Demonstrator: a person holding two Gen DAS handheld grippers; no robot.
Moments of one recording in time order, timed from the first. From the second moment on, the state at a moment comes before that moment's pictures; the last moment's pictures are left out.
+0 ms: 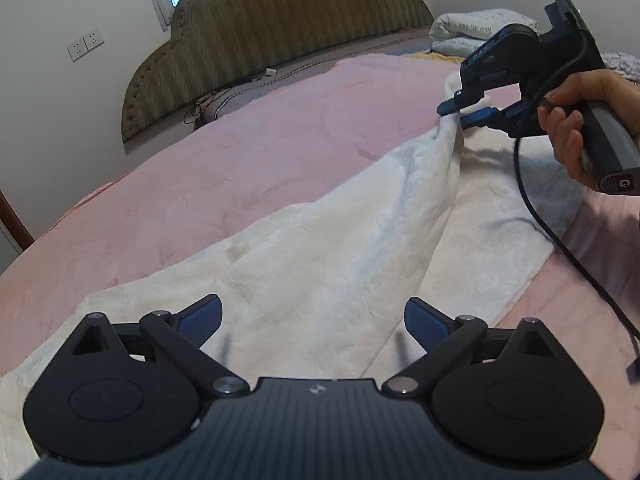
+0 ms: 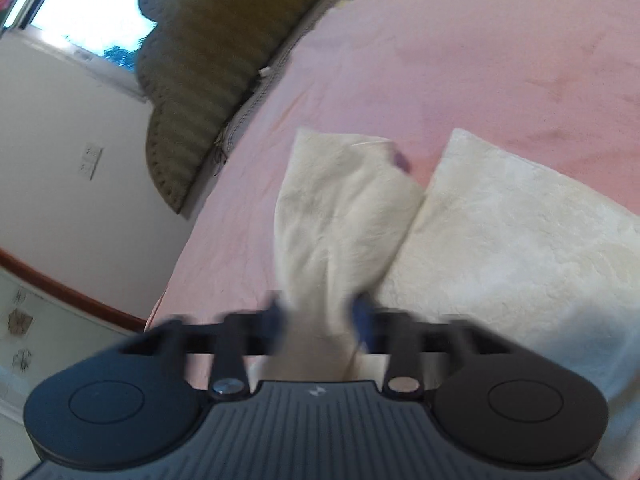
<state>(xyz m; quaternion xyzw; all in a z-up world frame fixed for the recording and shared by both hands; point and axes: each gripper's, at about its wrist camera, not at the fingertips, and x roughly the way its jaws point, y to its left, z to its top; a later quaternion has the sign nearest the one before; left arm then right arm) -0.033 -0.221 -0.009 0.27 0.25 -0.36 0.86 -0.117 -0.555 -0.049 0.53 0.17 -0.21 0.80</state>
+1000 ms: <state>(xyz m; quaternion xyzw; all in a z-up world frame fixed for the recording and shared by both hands) -0.009 -0.213 -0.007 0.22 0.30 -0.34 0.86 -0.014 -0.546 0.001 0.43 0.25 -0.13 0.86</state>
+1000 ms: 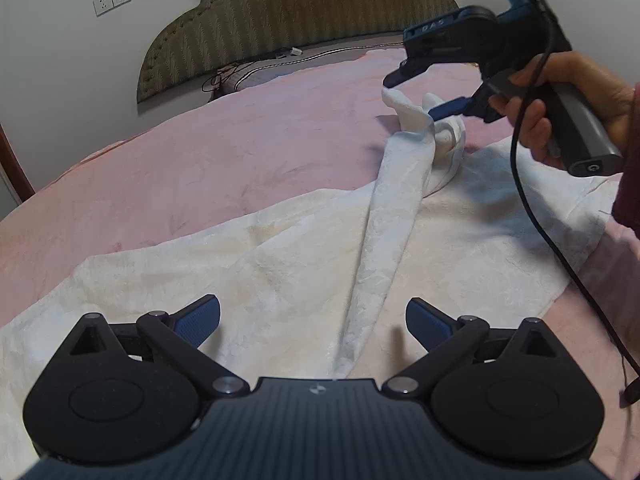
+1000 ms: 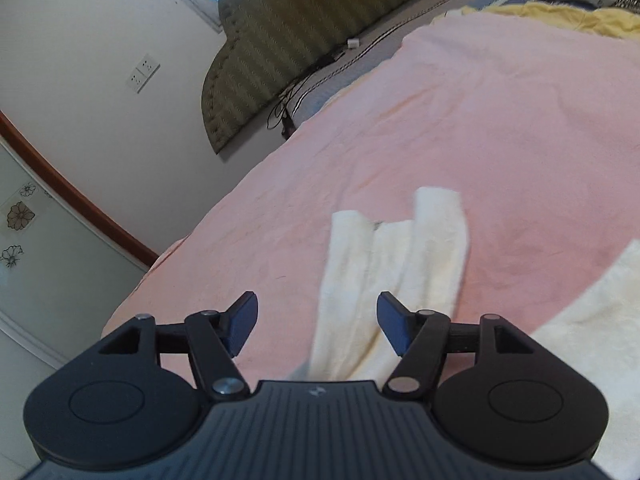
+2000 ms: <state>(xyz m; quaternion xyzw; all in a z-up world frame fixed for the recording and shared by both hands) -0.040 -0.238 -0.024 0.25 0.26 -0.39 0.85 -0.185 -0.550 0.020 0.56 0.08 -0.16 0.81</state>
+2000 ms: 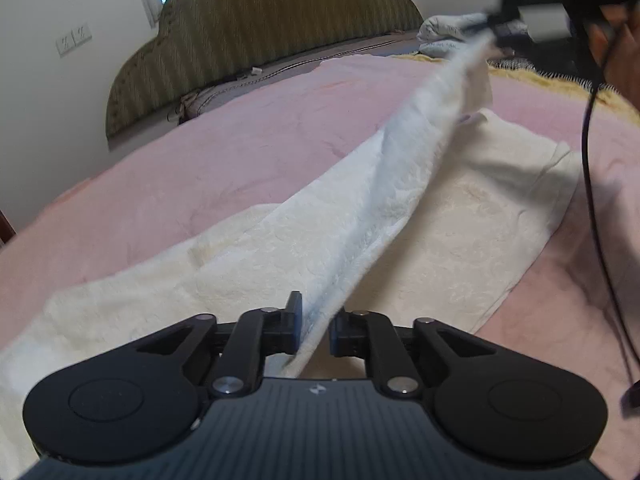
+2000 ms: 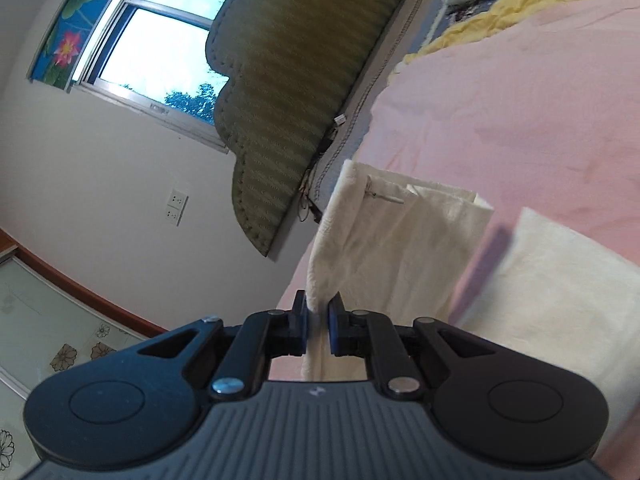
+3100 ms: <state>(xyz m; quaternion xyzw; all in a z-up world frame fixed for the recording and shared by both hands) -0.032 -0.224 -0.012 0.15 0.30 -0.39 0.85 -0.249 -0.535 -0.059 0.62 0.10 -0.15 0.77</state>
